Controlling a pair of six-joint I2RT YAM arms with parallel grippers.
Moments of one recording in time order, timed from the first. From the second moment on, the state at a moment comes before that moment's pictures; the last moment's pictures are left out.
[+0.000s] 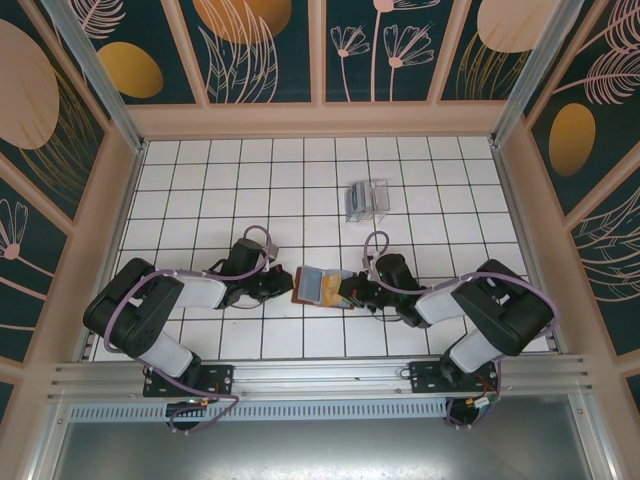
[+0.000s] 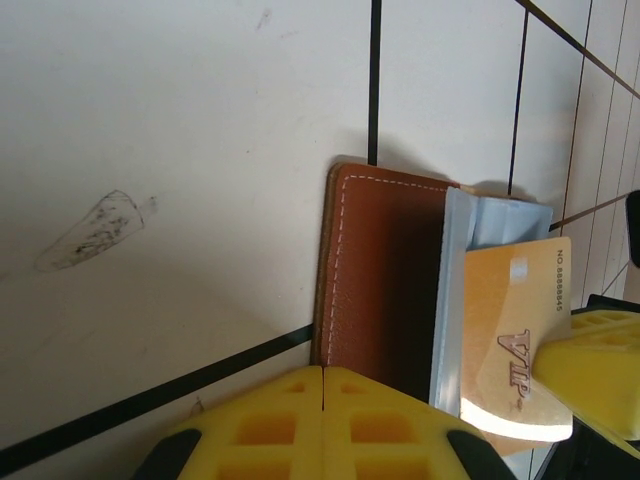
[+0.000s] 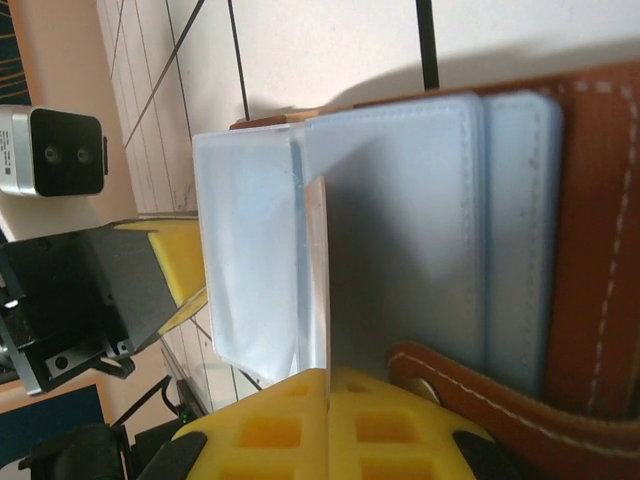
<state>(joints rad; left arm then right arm) -0.54 1.57 0.44 0.29 0.51 -0.86 0.71 1.54 0.28 0.68 -0.47 1.19</state>
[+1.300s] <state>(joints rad) -0.54 1.54 0.44 0.23 0.44 -0.83 0.68 1.77 0.36 0.90 -0.54 1.22</state>
